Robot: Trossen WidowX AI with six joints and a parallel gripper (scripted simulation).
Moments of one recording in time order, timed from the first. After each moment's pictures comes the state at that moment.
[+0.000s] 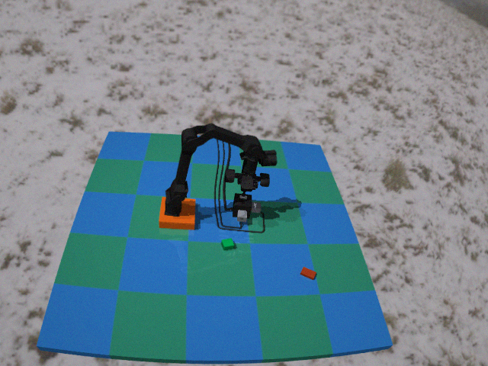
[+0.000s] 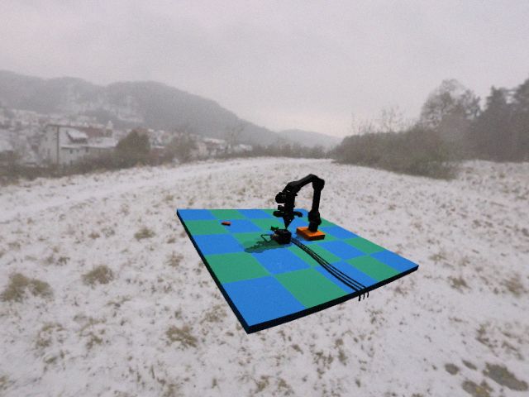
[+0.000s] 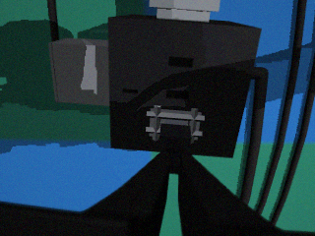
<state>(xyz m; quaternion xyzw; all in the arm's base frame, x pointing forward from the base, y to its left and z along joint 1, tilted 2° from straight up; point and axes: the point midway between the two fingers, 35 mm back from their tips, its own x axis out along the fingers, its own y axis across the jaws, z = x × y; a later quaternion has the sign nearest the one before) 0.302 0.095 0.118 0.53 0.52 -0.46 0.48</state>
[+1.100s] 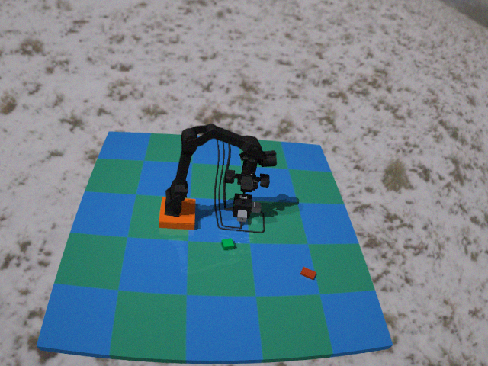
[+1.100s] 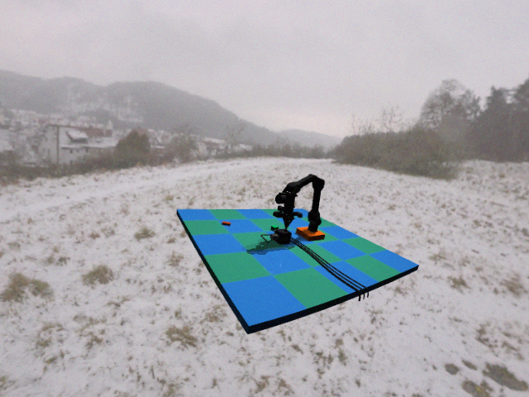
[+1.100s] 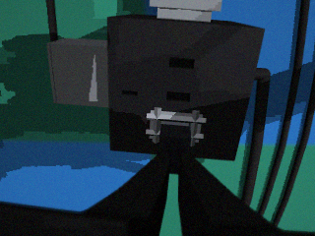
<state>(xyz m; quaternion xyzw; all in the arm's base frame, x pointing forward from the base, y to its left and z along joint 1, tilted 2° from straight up) 0.302 0.095 0.114 0.53 0.52 -0.46 0.48</state>
